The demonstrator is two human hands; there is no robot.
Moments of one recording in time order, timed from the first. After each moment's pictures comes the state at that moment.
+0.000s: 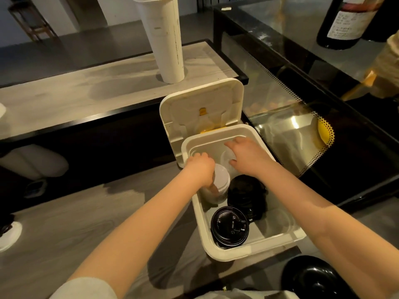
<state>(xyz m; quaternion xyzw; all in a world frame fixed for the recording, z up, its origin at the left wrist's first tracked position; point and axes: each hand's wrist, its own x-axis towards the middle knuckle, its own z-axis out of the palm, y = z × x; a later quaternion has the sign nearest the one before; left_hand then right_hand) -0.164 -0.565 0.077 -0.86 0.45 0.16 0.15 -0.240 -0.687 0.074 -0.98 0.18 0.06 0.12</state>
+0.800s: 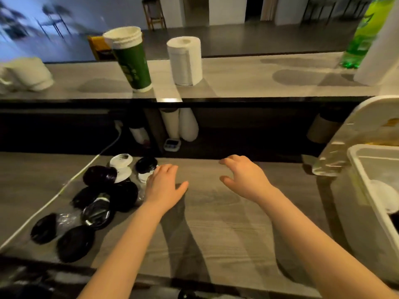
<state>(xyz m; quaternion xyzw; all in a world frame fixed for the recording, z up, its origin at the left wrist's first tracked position) -0.070 -0.093 0.066 -0.98 0.13 0.04 -0.11 -0.110 -0.306 0.088 -0.99 -0.04 0.03 0.16</state>
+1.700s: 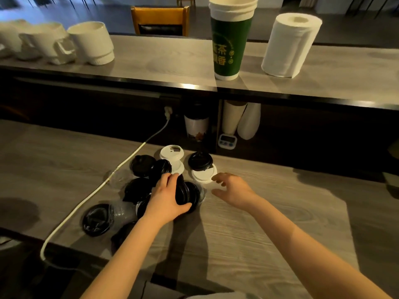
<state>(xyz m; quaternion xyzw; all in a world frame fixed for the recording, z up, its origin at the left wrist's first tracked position) -0.010 0.104 -0.005 -0.97 0.06 0.11 -0.22 -0.003 -0.106 0.006 -0.94 -0.05 0.17 0.29</state>
